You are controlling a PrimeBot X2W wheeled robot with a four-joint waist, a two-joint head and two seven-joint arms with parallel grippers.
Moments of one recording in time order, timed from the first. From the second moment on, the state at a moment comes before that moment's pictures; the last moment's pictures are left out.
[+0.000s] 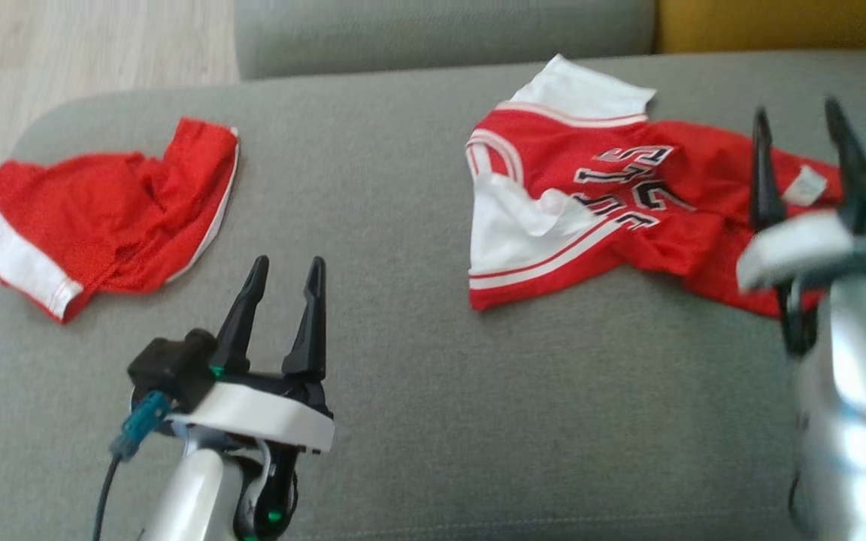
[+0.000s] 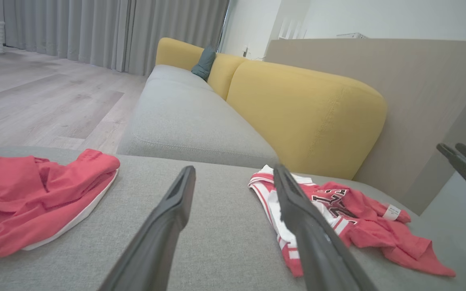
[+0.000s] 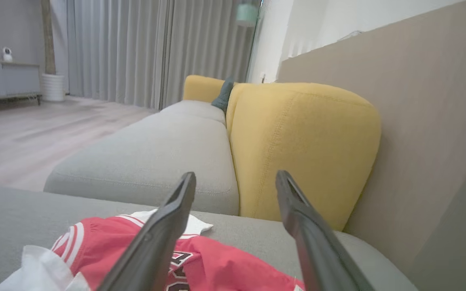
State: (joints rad) left arm -0.12 0.05 -0.29 0.14 -0.35 -0.03 -0.25; right arm -0.59 -0.09 -0.19 0.64 -0.26 0.13 -0.25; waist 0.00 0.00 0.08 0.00
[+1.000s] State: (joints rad) left arm -0.50 0.05 -0.35 0.52 -0.22 -0.05 -0.18; right arm -0.24 -0.05 -0.01 0.22 -0.04 0.13 -0.19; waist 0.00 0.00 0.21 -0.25
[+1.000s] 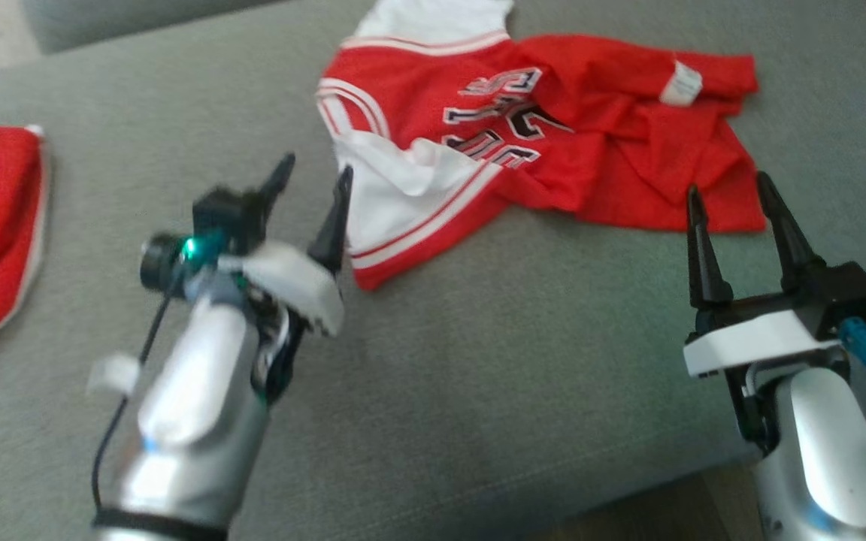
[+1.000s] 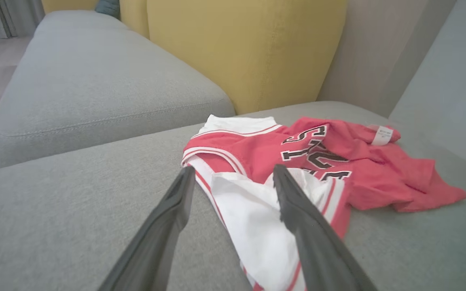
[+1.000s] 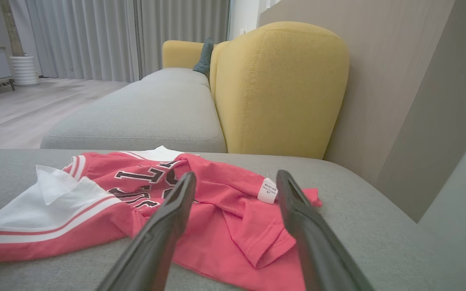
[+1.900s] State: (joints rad) left arm -0.84 0.06 -0.37 1.05 -0.17 -0.01 -0.21; right arm -0.28 -0.05 0.03 0.23 -0.02 0.13 -0.21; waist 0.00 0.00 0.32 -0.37
